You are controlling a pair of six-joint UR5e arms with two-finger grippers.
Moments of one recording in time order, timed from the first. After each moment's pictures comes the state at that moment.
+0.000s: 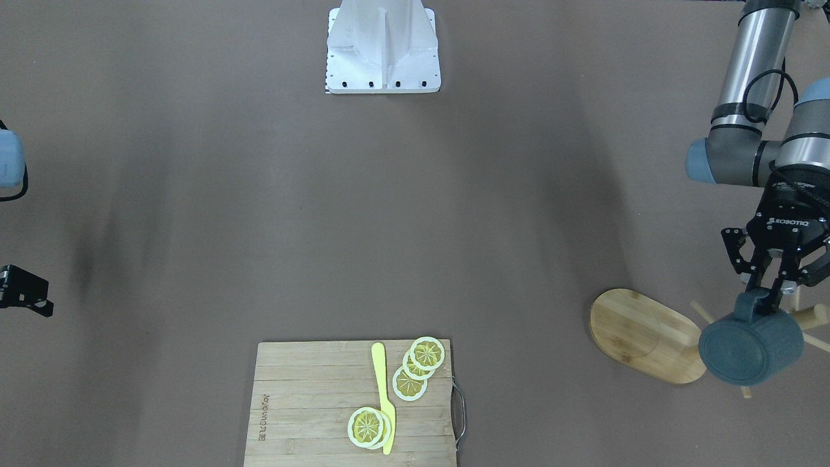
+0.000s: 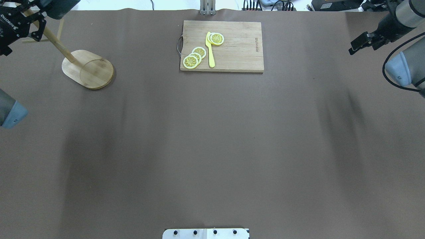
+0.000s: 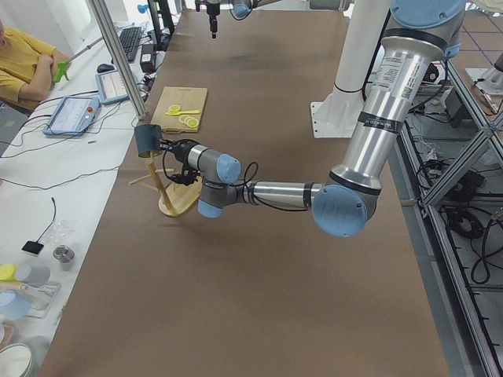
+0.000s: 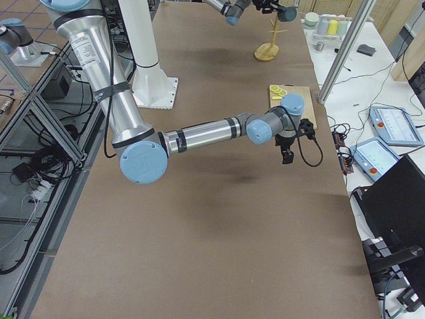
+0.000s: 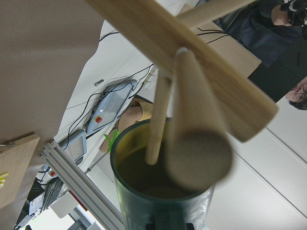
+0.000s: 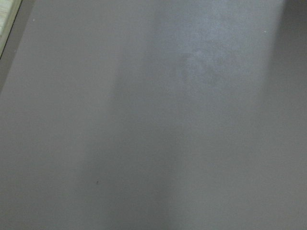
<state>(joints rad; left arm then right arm) -1.06 -1.88 -1.20 -3.46 -1.57 -3.03 1.22 -1.18 1.42 -1.29 2.28 0.37</state>
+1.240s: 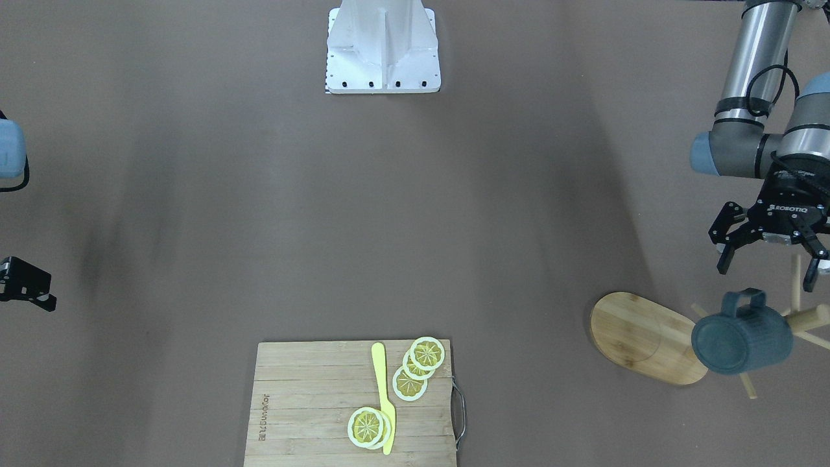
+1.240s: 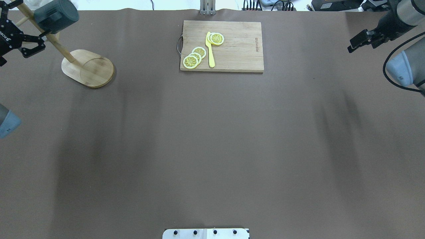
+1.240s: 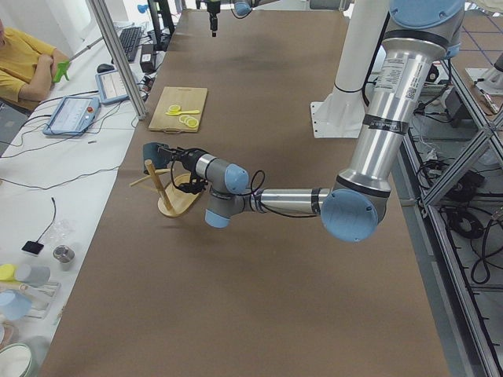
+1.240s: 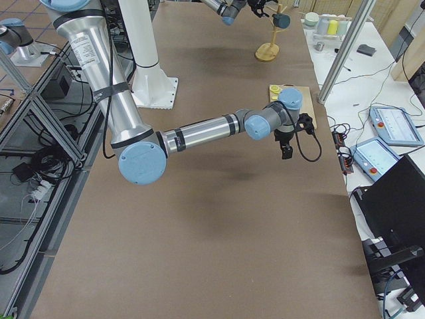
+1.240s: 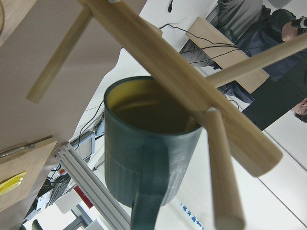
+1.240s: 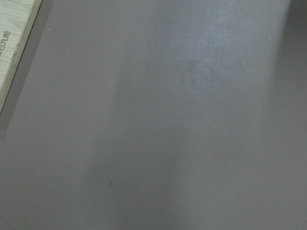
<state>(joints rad) -1.05 -1.83 -1.22 -3.53 -1.58 -3.03 1.22 -1.18 1.47 -1.30 2.28 0.39</state>
